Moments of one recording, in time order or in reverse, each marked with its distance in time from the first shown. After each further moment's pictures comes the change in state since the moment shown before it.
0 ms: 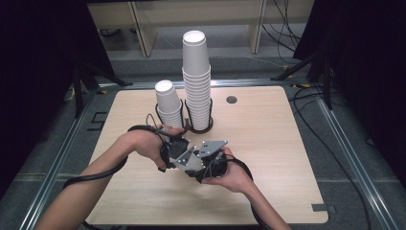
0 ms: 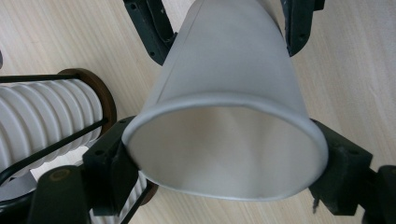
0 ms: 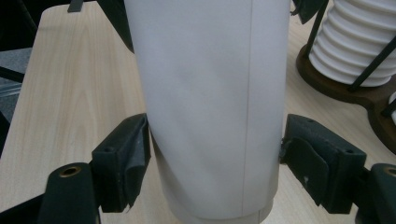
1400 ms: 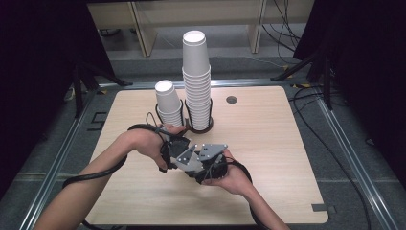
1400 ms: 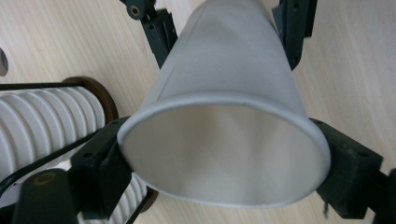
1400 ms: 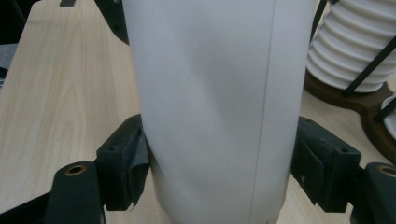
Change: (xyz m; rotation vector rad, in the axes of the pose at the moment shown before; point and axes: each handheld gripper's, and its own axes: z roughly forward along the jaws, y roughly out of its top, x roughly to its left) left arm 0.002 0.000 -0.004 -0.078 0.005 -0.043; right arm 0.005 -0.009 0.004 -0.031 -0.040 -0.024
